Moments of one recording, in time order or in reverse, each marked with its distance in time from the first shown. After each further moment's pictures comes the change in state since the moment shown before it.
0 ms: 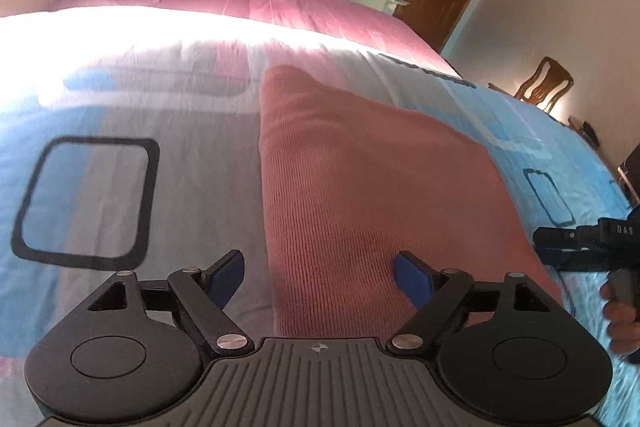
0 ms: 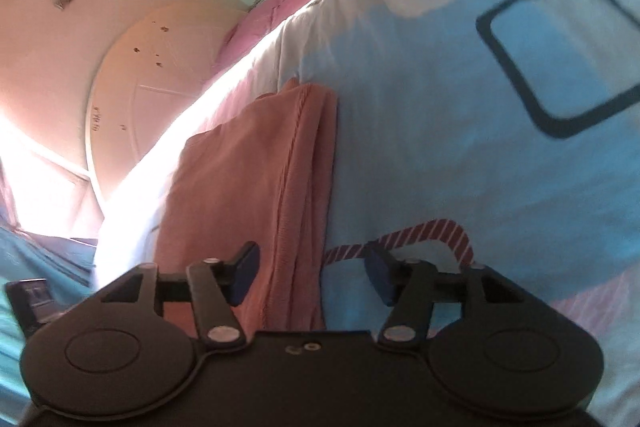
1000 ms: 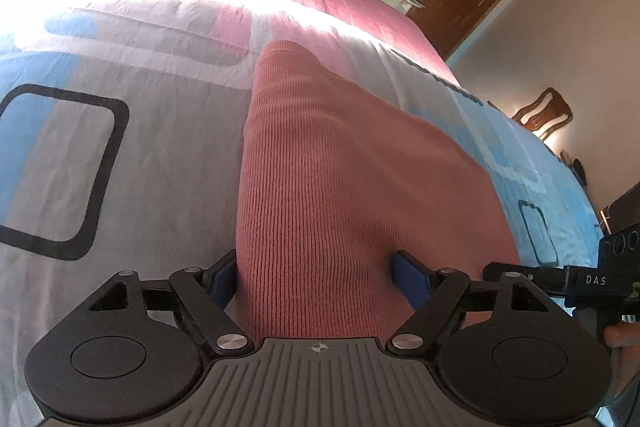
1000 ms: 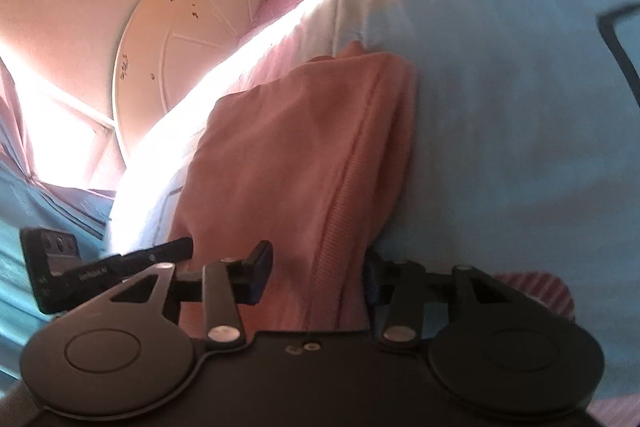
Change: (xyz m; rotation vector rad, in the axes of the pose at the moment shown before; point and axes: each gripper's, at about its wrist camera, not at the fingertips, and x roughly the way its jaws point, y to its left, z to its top) left arm 0.034 0.002 0.009 -0.151 0.047 -0.065; right arm 0.040 0.036 0.020 -0.137 0.134 0.043
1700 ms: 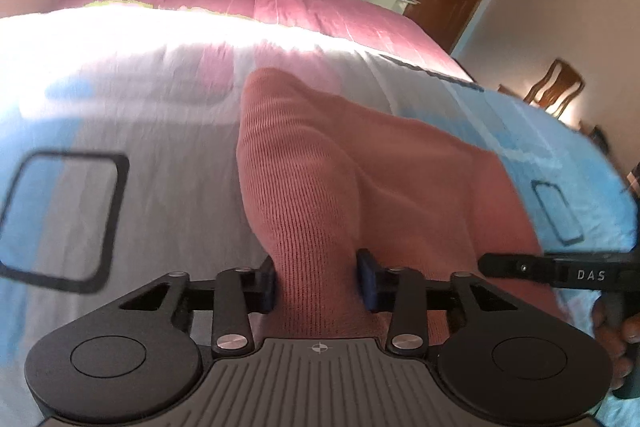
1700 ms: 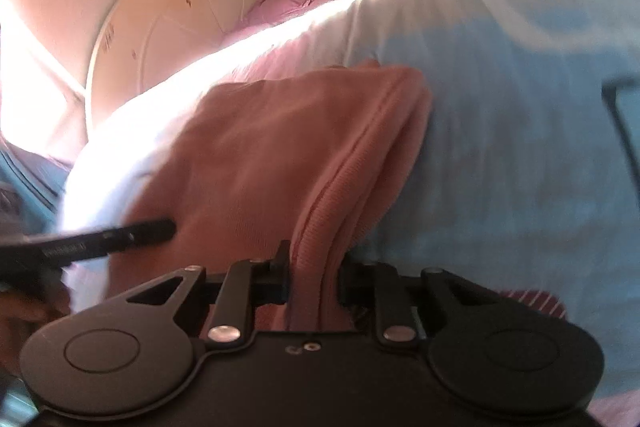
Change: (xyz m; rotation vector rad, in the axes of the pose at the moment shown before) left arm -0.011 -0.035 0.001 0.171 -0.057 0.120; right arm 0.007 0.044 -0.012 -0.188 -0.055 -0.189
